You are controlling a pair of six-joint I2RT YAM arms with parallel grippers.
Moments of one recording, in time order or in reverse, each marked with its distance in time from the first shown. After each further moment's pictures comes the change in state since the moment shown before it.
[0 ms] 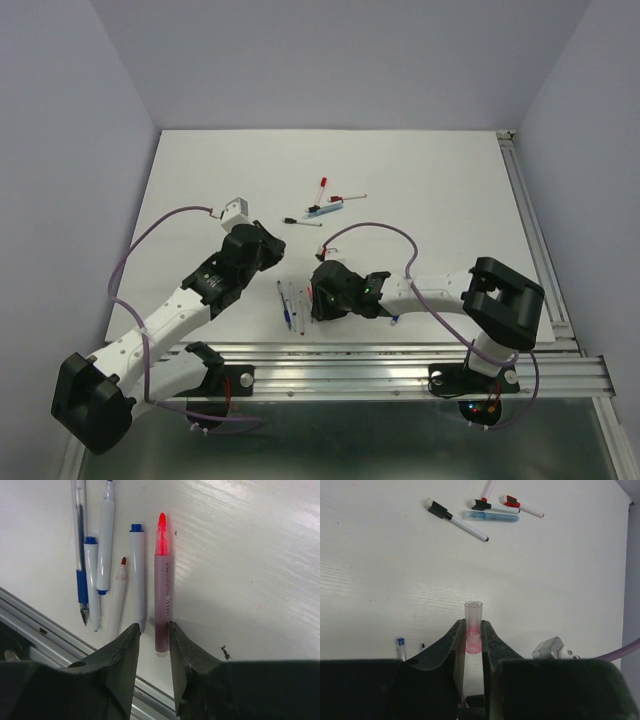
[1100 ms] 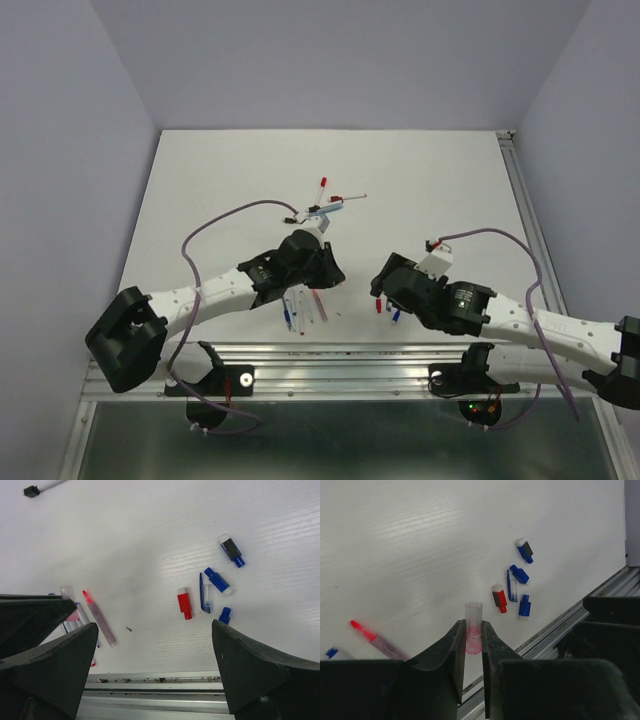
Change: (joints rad) left arm -0.240 0.327 0.085 0.150 0.309 0.111; right arm -0.003 -0.679 -0.160 -0.555 0.517 0.481
